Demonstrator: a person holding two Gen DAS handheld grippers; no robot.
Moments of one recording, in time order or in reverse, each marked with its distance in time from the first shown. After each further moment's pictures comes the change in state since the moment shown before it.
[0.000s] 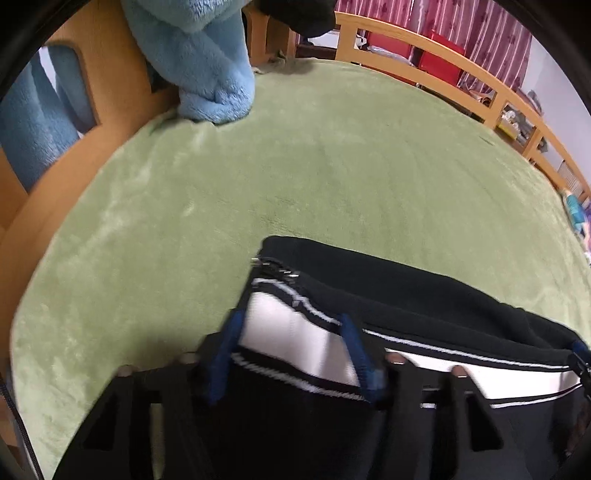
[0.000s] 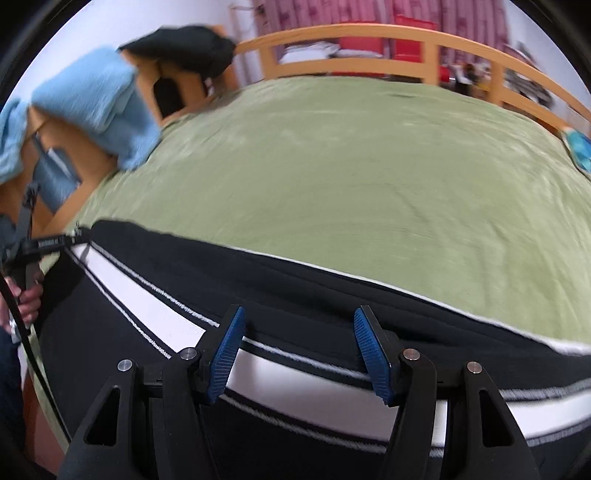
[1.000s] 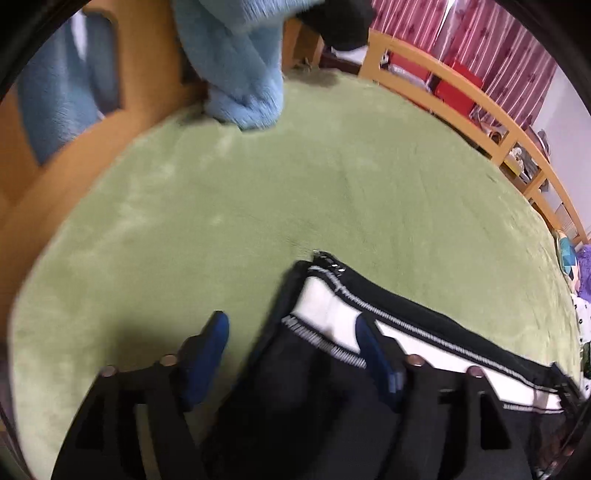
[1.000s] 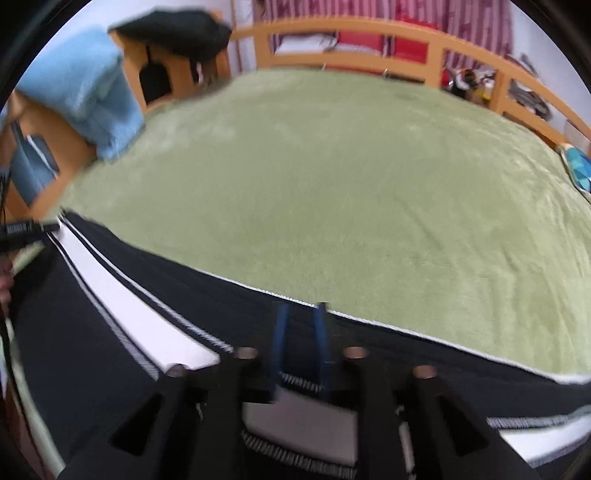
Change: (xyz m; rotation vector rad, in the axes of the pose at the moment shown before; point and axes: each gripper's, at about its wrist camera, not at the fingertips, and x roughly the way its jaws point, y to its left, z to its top) left arm -0.023 0.035 0.007 -0.133 -0.031 -0.073; right arm -0.001 0.004 0.016 0.034 -0.069 -0.093
